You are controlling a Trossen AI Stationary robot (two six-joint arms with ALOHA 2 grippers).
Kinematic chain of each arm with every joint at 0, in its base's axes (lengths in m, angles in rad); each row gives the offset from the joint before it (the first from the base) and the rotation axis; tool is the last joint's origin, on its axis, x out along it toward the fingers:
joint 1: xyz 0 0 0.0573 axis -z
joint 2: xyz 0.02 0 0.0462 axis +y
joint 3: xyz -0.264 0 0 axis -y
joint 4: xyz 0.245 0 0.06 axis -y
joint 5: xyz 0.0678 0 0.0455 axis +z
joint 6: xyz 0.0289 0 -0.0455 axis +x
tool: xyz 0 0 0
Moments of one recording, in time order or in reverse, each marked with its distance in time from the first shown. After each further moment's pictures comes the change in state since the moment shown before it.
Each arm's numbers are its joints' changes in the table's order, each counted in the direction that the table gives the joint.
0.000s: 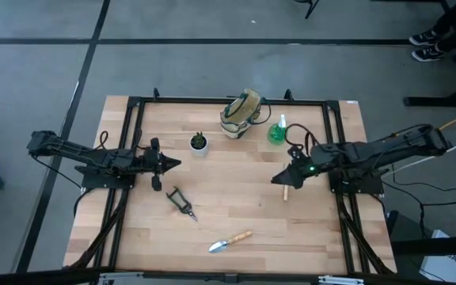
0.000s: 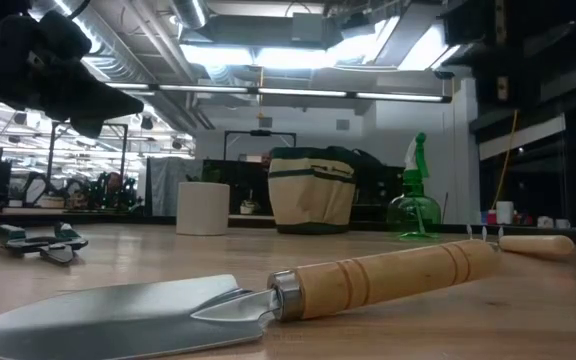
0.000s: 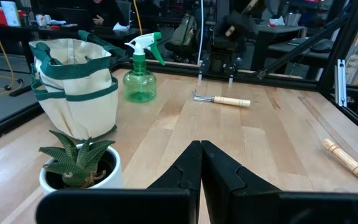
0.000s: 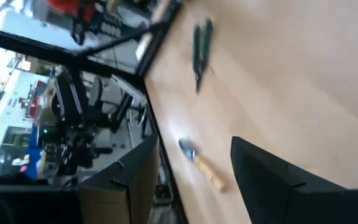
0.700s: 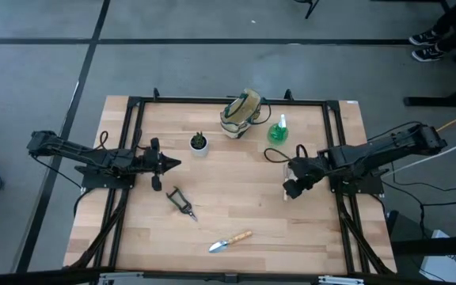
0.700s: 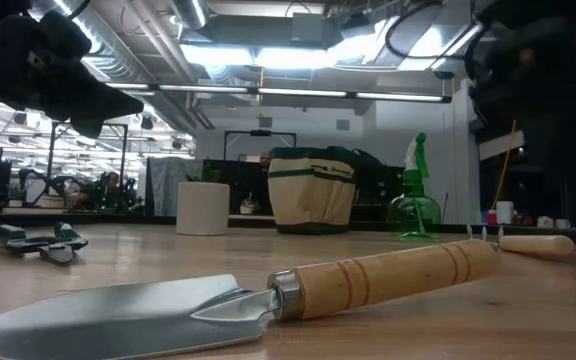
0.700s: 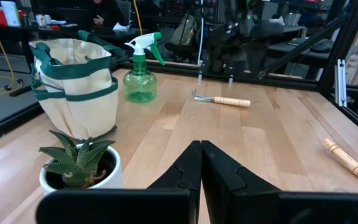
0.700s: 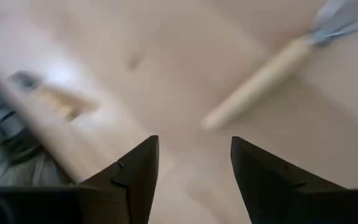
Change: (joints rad) left arm 0.000 0.000 0.000 0.000 0.000 0.000; right arm 0.000 0.148 0.000 -0.500 0.058 0.057
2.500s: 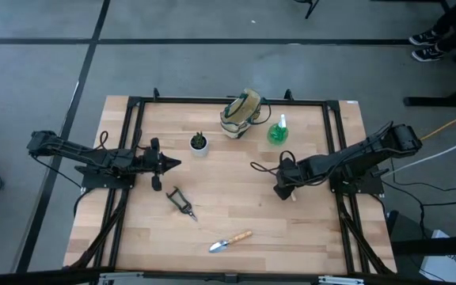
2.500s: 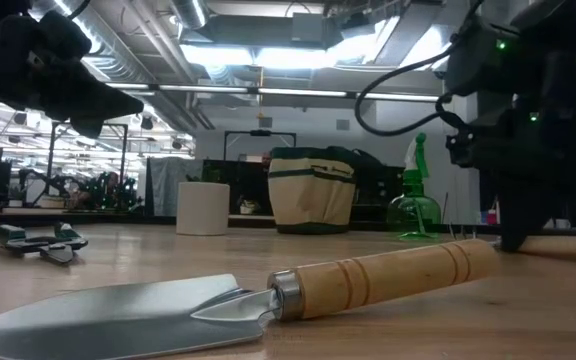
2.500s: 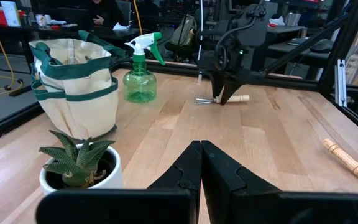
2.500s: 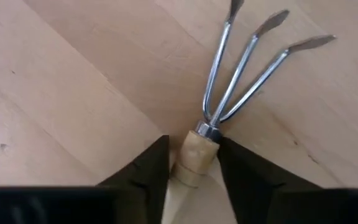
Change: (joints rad) left arm 0.000 0.000 0.000 0.000 0.000 0.000; right arm 0.010 0.368 0.001 0.071 -0.299 -0.217
